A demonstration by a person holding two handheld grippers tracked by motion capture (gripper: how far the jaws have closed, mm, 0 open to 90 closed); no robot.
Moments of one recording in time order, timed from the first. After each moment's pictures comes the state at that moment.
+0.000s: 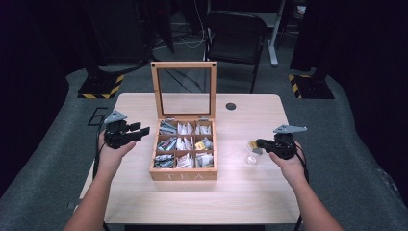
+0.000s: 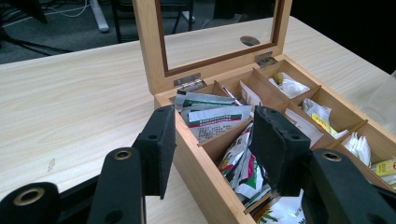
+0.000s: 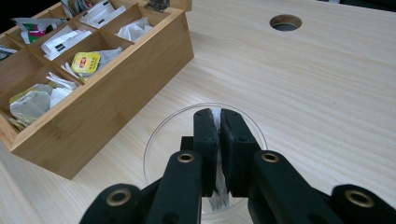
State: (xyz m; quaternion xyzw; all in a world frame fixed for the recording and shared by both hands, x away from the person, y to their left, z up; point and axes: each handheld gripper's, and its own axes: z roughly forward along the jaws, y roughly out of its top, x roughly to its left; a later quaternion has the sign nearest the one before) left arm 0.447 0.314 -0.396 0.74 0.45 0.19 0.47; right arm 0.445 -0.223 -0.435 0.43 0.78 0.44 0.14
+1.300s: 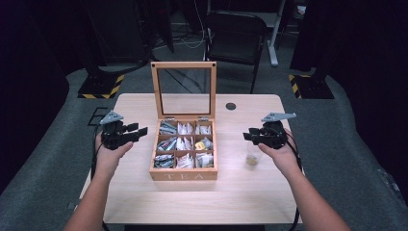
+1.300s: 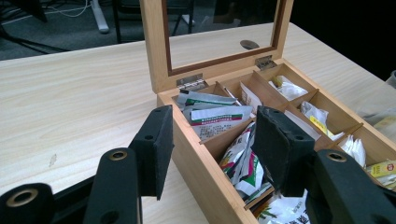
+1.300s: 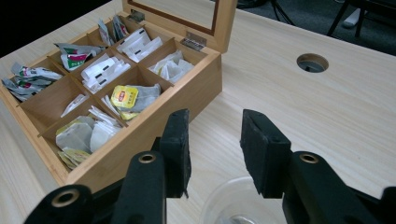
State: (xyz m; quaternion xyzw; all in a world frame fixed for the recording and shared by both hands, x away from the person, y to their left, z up) left arm 0.444 0.321 -0.397 0.73 0.46 0.19 0.48; right arm 0.456 -0.180 -0.388 0.39 0.80 0.44 0.14
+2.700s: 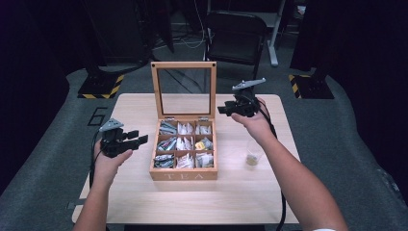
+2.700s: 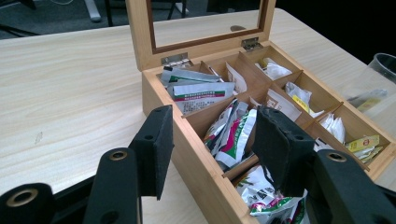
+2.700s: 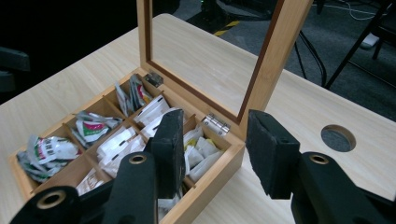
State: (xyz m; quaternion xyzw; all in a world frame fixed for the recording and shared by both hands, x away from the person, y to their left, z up) left arm 0.423 0.318 -0.402 0.74 0.46 0.17 0.47; right arm 0.524 -0.099 -0.329 0.36 0.81 0.43 0.14
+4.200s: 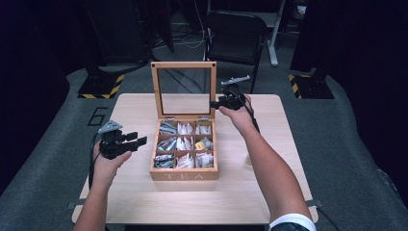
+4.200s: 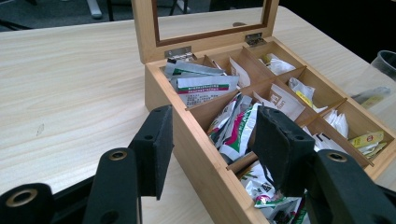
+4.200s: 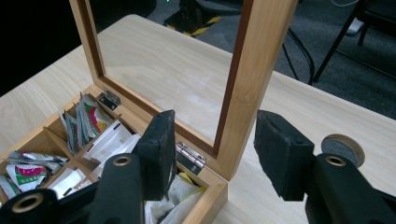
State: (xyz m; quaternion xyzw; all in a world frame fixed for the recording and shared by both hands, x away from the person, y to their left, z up) left arm 0.420 0.322 -0.407 0.74 0.46 0.16 0.47; right arm 0.580 -0.071 -0.367 0.41 0.80 0.42 0.14
